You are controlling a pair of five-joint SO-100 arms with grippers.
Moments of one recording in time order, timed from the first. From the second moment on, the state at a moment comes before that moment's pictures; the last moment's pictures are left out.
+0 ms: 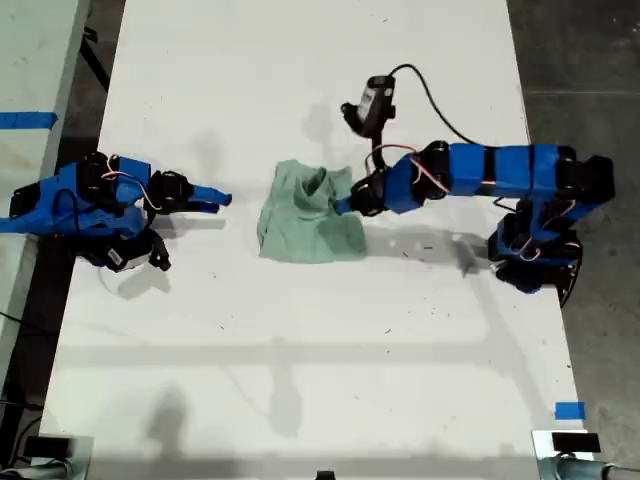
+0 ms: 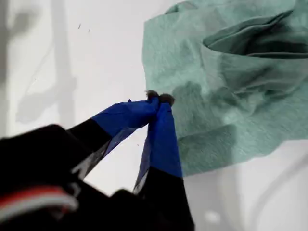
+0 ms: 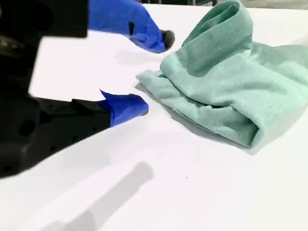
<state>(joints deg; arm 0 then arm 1) -19.9 200.5 182.1 60.8 1.4 11.0 95.4 99.0 40.9 -50.4</state>
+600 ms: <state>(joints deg) -17.3 200.5 182.1 62.4 -1.9 22.9 71.1 76.8 46.5 -61.5</state>
